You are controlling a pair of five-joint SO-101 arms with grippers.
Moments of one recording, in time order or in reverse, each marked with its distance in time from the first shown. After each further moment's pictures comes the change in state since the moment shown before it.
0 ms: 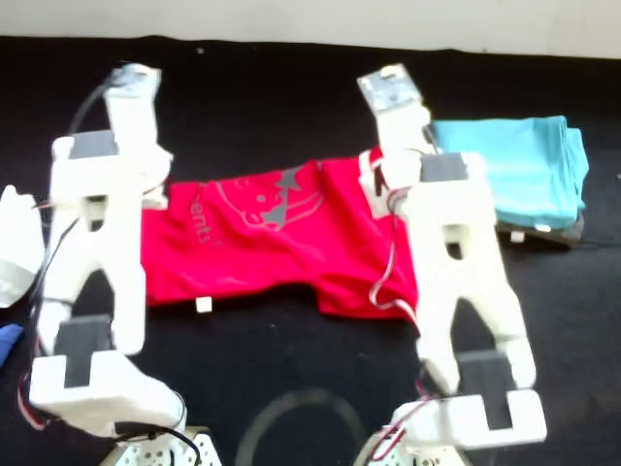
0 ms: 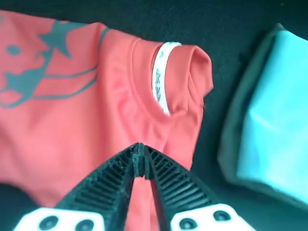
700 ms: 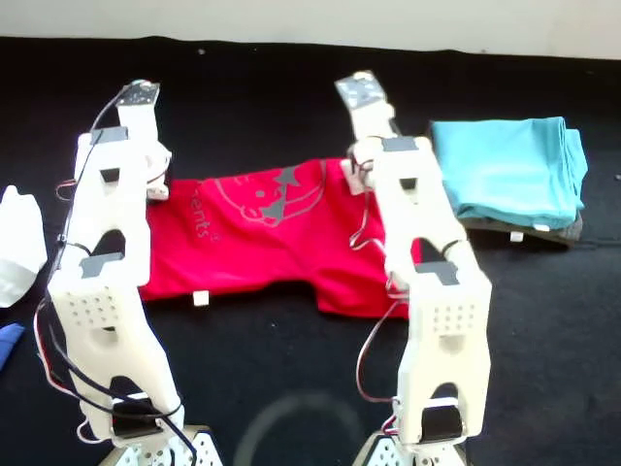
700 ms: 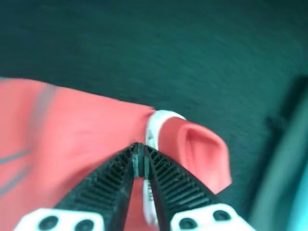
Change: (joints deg) left arm -6.0 34.3 -26.4 -5.0 0.1; right arm 2.4 42.1 -30.2 -11.2 0.0
